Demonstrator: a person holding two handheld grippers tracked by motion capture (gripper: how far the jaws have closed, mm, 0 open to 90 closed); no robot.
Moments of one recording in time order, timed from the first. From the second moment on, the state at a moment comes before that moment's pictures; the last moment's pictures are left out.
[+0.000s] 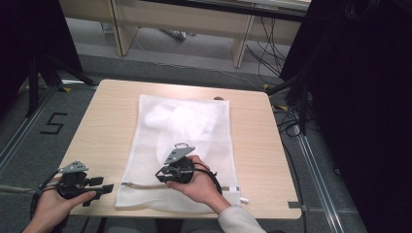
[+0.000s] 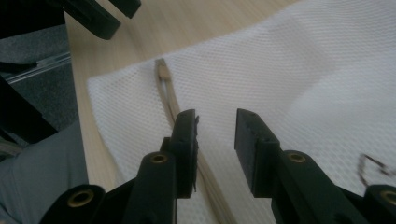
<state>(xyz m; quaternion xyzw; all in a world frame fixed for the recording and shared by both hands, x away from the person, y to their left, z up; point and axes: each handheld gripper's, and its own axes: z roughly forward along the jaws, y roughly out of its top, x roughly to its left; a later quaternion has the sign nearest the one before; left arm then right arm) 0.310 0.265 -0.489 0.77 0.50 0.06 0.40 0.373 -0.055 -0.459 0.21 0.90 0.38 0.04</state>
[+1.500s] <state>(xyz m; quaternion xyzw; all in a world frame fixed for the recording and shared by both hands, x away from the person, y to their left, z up) 0.310 0.264 -0.489 0.77 0.49 0.06 0.39 0.388 0.047 -0.498 0.22 0.92 0.31 -0.06</state>
